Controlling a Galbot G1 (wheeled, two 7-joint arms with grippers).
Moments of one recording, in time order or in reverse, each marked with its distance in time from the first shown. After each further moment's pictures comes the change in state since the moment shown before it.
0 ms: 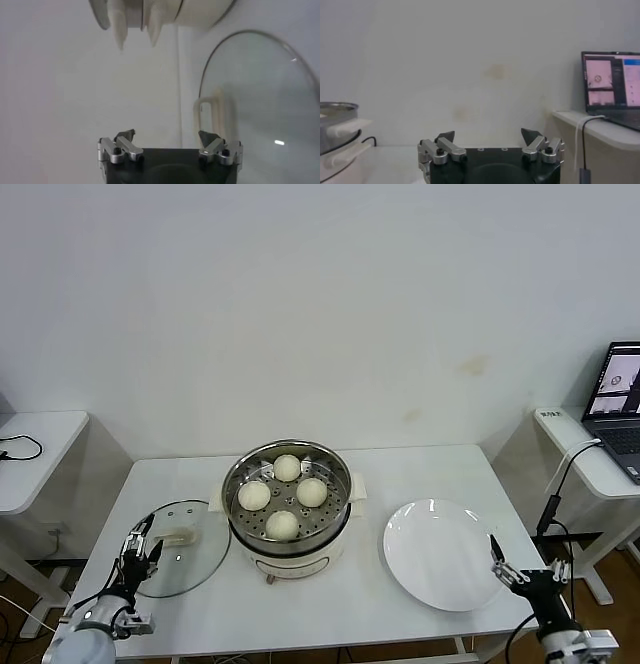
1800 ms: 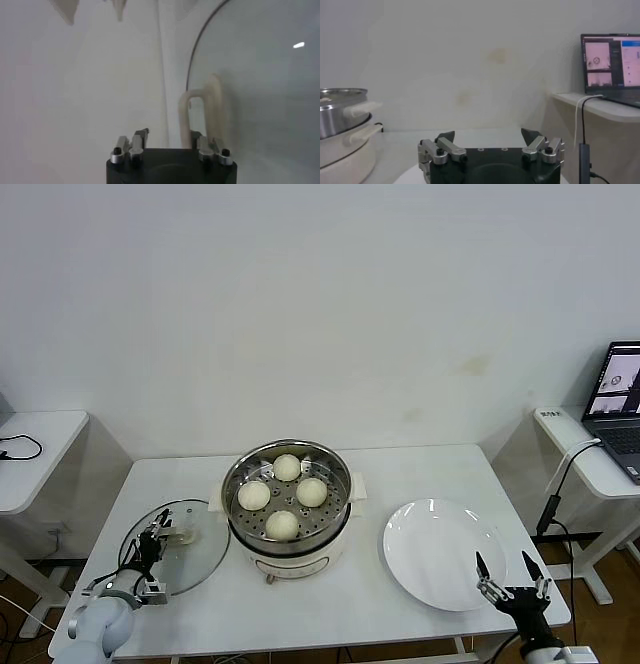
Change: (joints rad) left arm -0.222 -0.023 0.097 0.228 0.040 0.005 0.032; right arm -0.028 0.073 -0.040 -0.012 -0.061 0.012 -0.012
